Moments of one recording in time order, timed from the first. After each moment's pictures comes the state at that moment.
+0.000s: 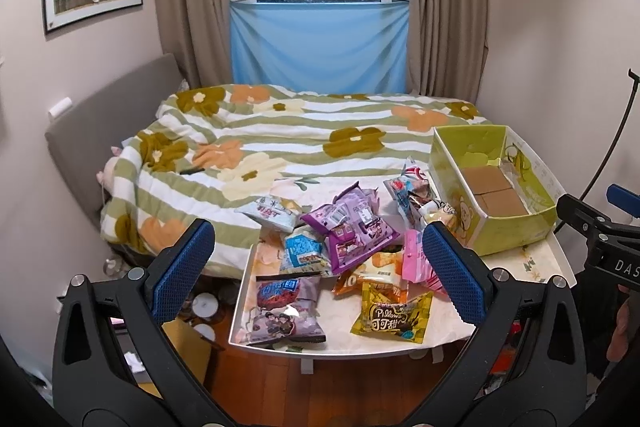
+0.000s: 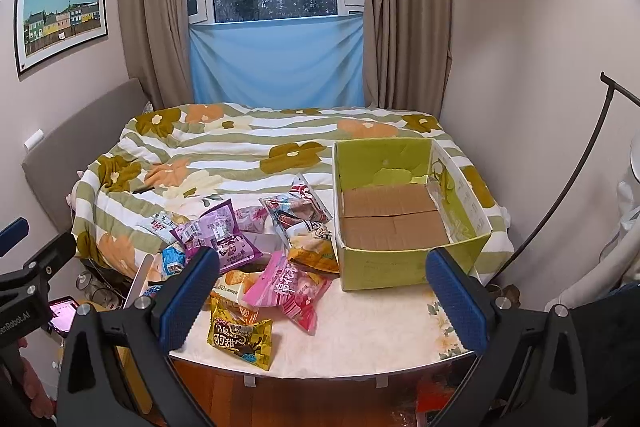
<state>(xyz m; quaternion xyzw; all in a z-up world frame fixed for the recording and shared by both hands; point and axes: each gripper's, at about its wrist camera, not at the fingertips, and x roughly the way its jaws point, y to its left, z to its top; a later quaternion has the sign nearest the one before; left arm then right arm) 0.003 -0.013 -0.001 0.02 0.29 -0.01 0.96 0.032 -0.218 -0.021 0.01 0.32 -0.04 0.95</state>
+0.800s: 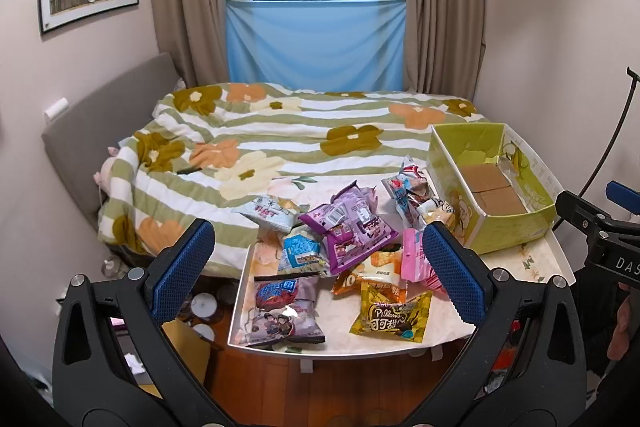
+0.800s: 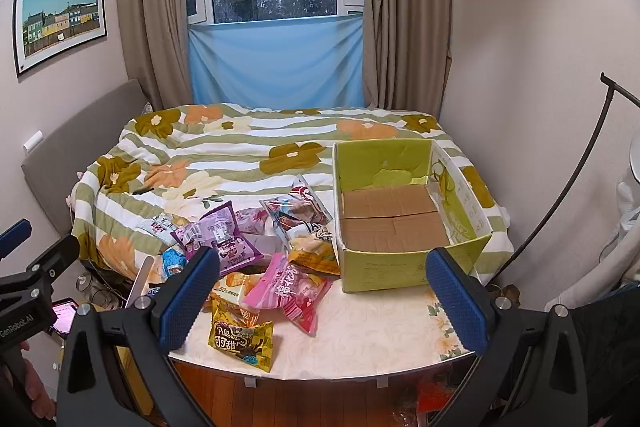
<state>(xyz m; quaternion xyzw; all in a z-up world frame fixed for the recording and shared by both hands) 0.006 -0.012 0.001 0.02 0.30 -0.01 0.95 0.033 -0.221 -0.019 0.02 0.32 -0.04 0.95</state>
